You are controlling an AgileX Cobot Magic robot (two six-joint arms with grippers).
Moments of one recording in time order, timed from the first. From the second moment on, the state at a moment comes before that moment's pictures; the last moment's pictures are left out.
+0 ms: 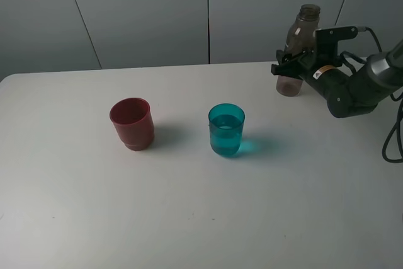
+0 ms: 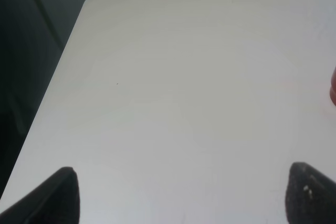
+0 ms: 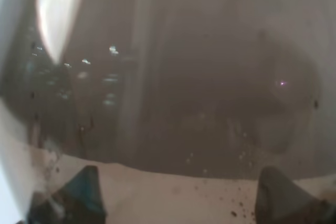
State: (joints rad) left arm 0.07 0.00 -0.51 0.09 1.08 0.00; right arm 0.10 2.28 -0.97 -0.09 -1.03 0.04
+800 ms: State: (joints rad) left arm 0.07 0.00 -0.51 0.09 1.08 0.00; right arm 0.10 2.19 -0.79 -0.09 -1.09 0.01
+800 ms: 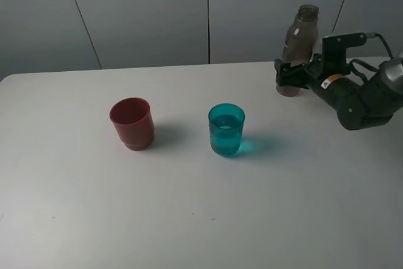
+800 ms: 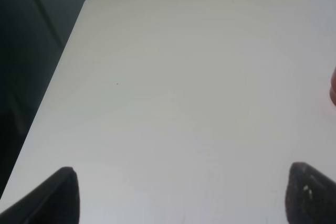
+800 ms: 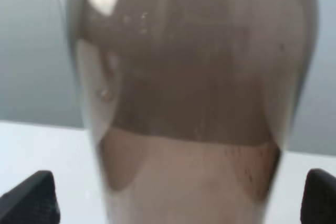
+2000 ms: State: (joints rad) left arm 0.07 0.00 -0.51 0.09 1.08 0.00; right arm 0.10 1.85 -0.30 -0.83 -1.00 0.03
